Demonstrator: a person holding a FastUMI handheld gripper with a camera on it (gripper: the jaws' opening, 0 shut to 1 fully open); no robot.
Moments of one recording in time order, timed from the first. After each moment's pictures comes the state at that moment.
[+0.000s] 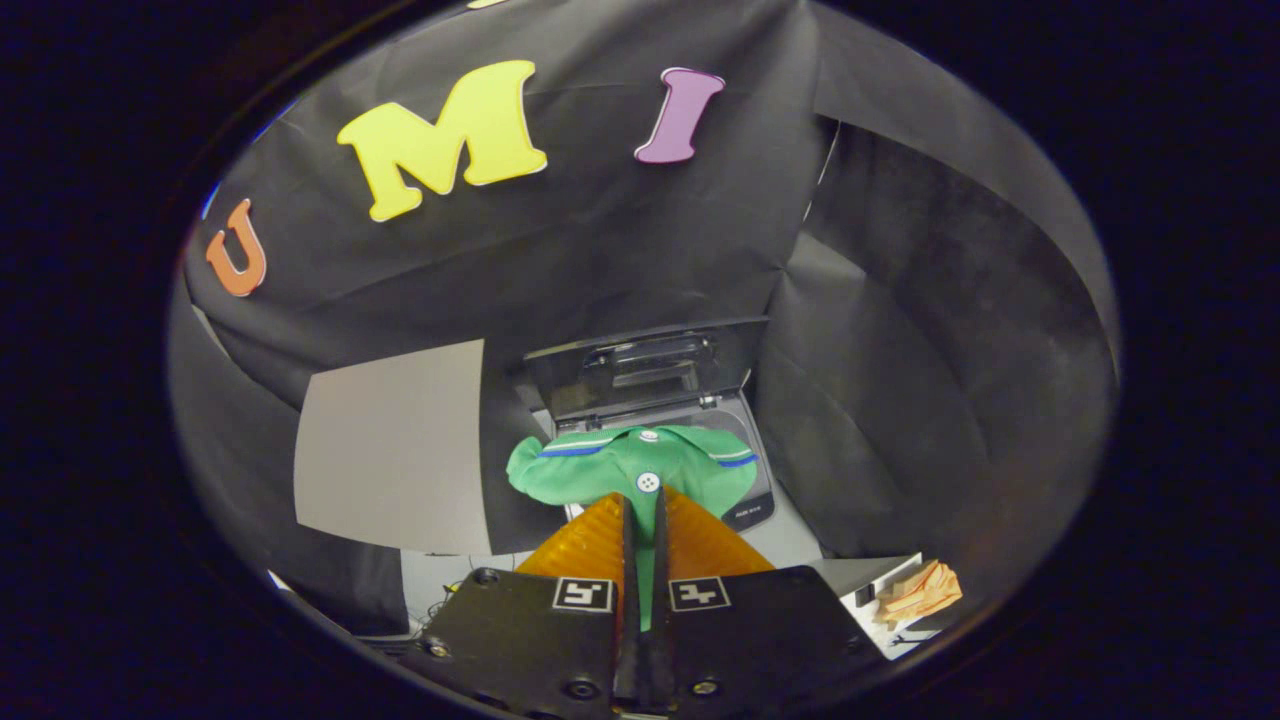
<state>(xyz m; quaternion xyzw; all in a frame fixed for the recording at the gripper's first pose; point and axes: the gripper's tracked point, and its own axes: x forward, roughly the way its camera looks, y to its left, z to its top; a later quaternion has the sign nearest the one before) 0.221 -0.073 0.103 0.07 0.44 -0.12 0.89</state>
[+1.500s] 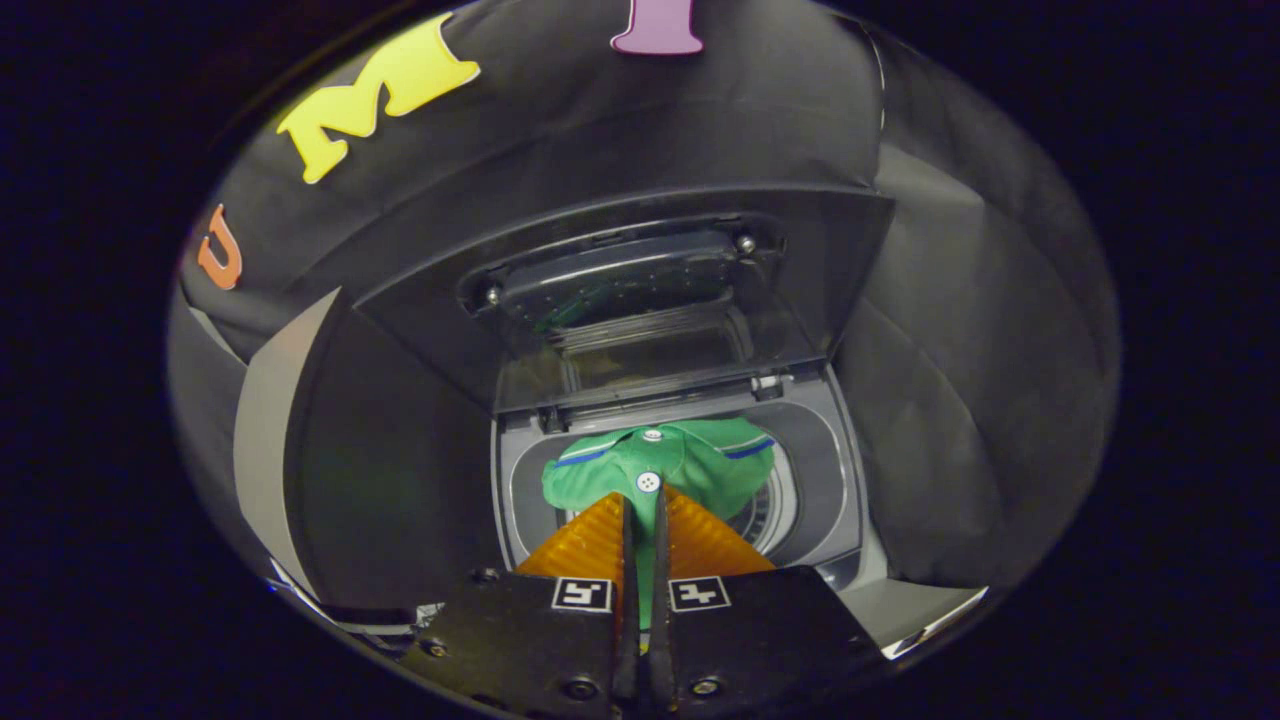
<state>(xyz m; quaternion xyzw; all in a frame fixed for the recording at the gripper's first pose) 0.363 -0.137 -0.143 0.12 0.47 -0.01 0.87</state>
